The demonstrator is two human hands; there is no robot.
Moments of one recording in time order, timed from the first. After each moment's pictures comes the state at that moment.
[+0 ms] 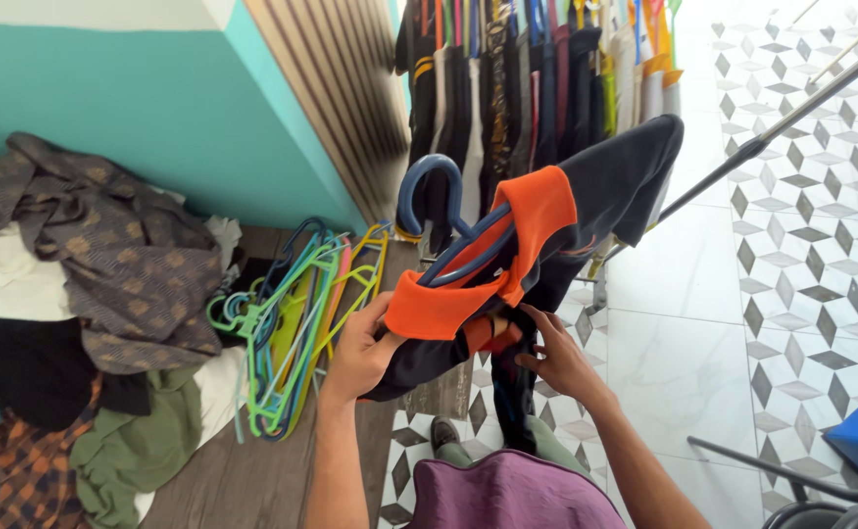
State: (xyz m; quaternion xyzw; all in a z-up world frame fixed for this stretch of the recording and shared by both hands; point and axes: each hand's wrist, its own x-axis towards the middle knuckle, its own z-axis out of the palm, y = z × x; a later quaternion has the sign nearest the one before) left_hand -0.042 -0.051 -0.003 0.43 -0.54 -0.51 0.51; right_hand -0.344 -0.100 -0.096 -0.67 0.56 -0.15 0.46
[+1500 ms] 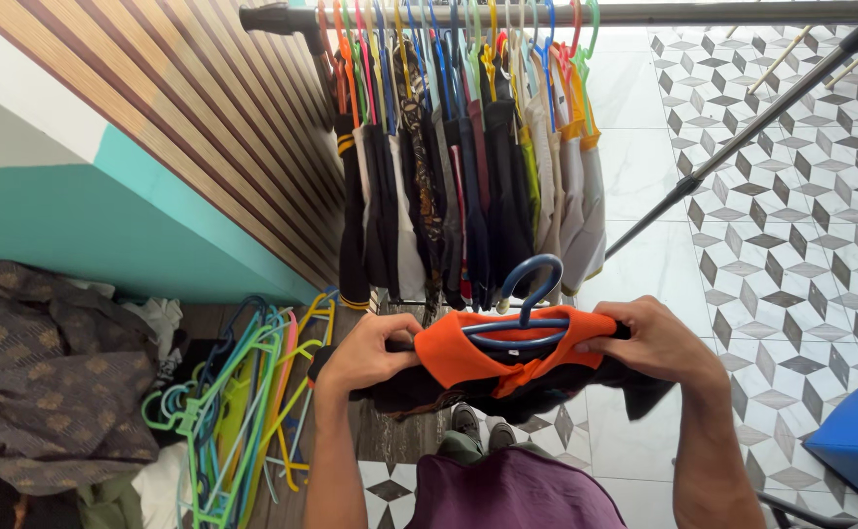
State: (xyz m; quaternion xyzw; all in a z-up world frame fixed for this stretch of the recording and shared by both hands) left_hand -0.105 -0.209 0.000 0.46 -0.66 -0.52 0.28; right_hand -0.491 -0.234 0.035 -0.76 0.49 -0.17 0.39
